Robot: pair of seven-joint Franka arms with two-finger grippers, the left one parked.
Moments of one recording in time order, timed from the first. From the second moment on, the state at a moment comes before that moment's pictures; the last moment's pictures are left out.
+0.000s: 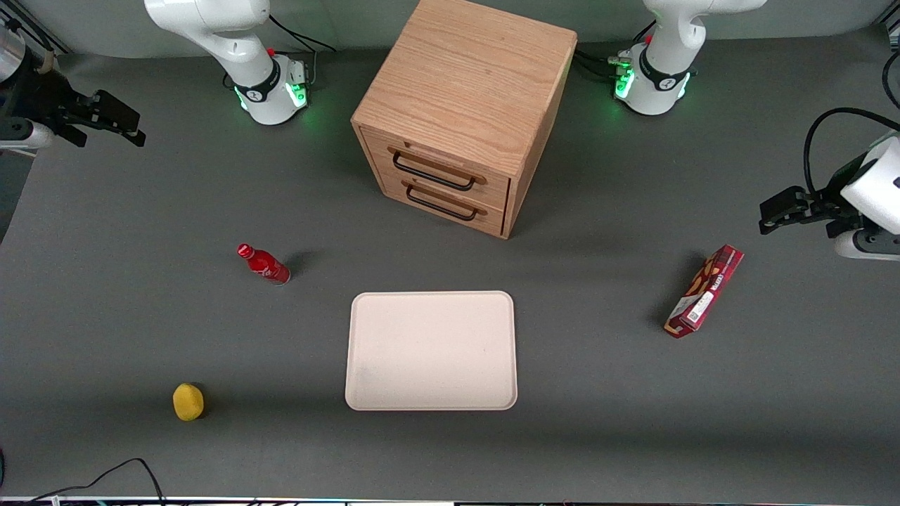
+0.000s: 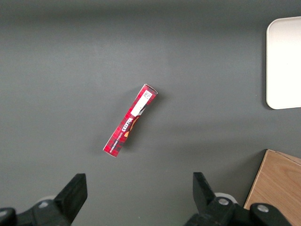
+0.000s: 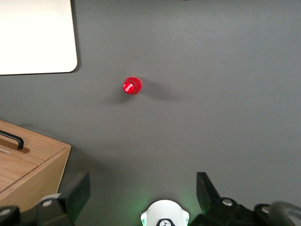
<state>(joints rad) 0.02 -0.24 0.02 -1.75 0.01 1.45 0.09</state>
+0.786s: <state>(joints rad) 0.03 -0.20 0.06 -1.83 0.01 1.57 0.09</state>
